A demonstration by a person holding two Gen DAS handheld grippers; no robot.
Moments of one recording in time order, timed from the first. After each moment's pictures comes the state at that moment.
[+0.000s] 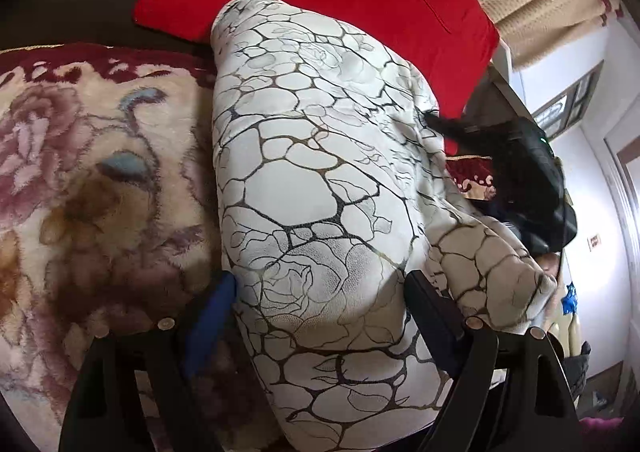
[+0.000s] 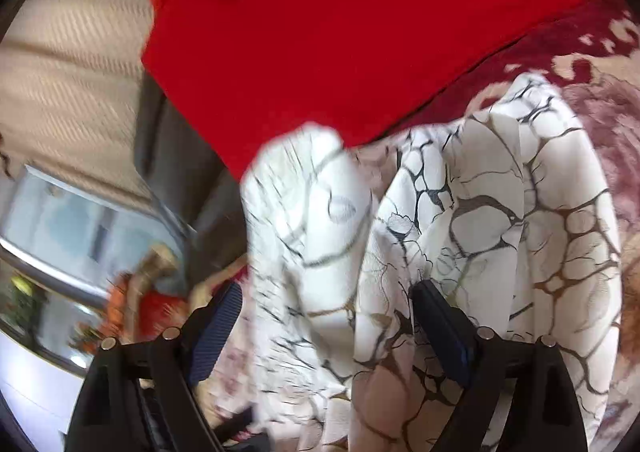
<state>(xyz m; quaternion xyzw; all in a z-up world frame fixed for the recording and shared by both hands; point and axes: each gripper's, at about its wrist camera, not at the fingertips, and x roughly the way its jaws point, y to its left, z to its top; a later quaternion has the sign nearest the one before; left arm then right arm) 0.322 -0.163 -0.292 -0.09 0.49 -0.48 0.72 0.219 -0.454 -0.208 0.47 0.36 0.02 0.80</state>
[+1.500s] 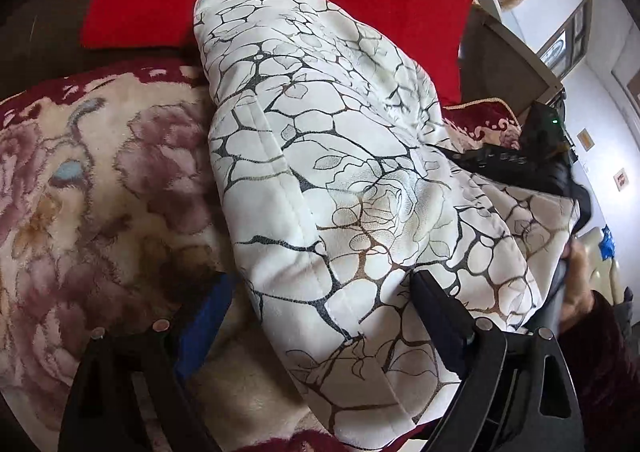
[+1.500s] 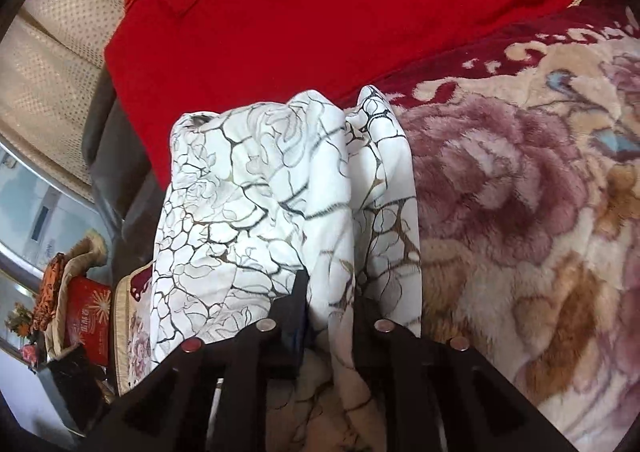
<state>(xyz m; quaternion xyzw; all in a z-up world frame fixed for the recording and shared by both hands) 0.271 -0.174 -0.293 0.03 0.47 -0.47 0.74 0.149 -0.488 -0.239 0.41 0.38 -0.07 0.83</state>
